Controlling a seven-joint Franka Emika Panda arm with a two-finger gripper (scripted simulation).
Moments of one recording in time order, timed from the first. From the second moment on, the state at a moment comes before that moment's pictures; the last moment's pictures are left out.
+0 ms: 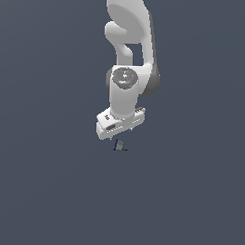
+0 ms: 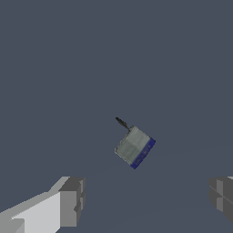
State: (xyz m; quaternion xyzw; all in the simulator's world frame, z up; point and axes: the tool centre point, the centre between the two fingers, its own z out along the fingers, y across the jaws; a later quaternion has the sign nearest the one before) arm -0.016 -0.006 0.129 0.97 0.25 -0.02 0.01
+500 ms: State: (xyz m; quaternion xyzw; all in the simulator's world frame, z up) arm -0.015 -0.006 0.106 0.92 0.39 -0.02 0.01
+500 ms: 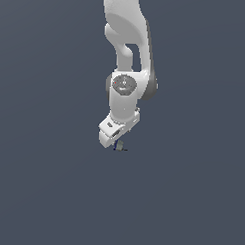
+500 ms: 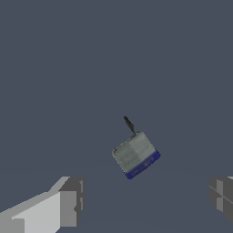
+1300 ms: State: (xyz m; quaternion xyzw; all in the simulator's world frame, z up) arm -0.015 -0.003 0.073 0.81 0.58 -0.01 0.00
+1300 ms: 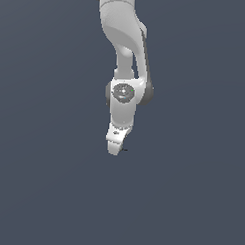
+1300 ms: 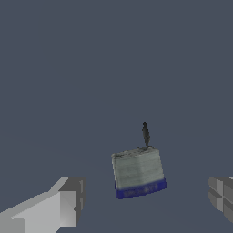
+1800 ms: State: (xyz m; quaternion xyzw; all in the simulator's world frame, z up) arm -0.015 -0.001 0.064 0.77 0.64 0.00 0.00
